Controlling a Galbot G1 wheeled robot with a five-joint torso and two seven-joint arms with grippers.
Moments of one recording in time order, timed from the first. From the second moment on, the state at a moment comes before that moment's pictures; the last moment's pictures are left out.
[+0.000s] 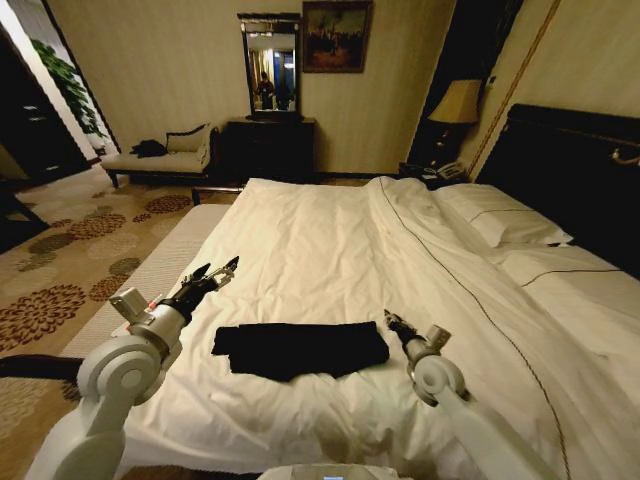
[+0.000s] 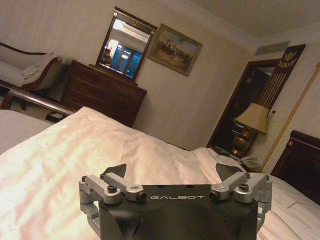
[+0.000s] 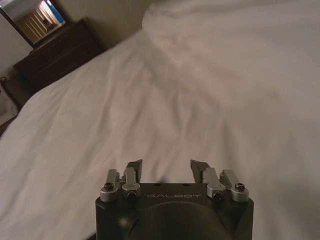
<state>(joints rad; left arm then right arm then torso) 1.29 -1.01 -0.71 -2.34 -1.15 0.50 -0.30 -1.39 0.97 0.36 2.05 1.24 -0.14 0.61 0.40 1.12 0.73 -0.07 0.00</state>
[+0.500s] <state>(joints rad) 1.31 -1.01 -0.73 -2.35 -1.15 0.50 -0.30 -1.53 1.16 0.33 2.09 1.23 -0.16 0.64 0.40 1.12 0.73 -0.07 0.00</state>
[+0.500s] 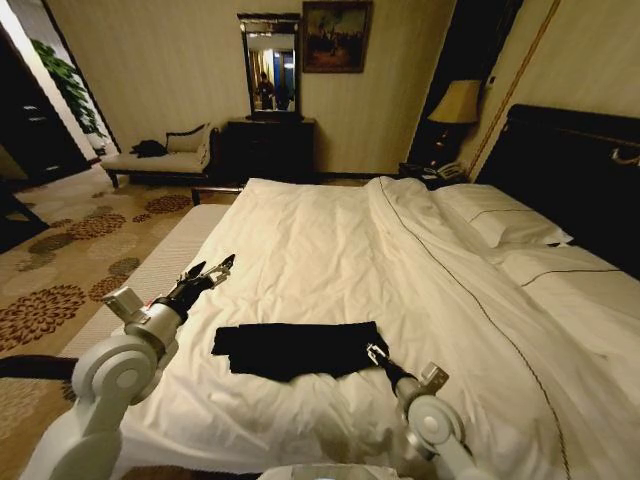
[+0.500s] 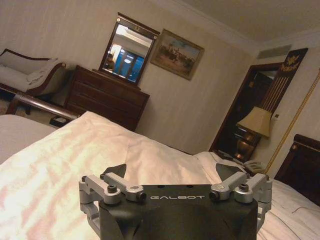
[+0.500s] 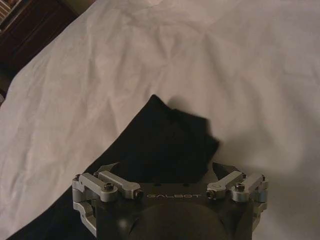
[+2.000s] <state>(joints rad) 1.37 -1.01 -0.79 -2.43 -1.15 0.50 -0.30 -1.54 1.23 0.38 2.09 1.24 -0.09 0.54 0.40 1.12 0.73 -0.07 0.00</state>
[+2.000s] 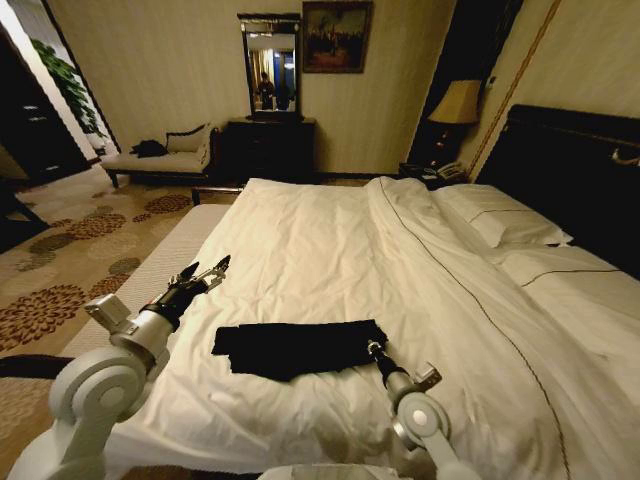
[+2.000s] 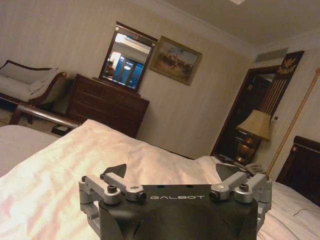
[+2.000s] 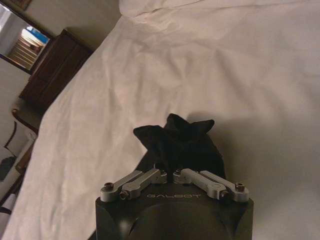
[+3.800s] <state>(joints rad) 1.38 -1.03 -0.79 -2.43 -1.12 0.48 -0.30 -1.44 1.28 0.36 1.88 1.27 -0.01 0.49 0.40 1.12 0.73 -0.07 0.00</state>
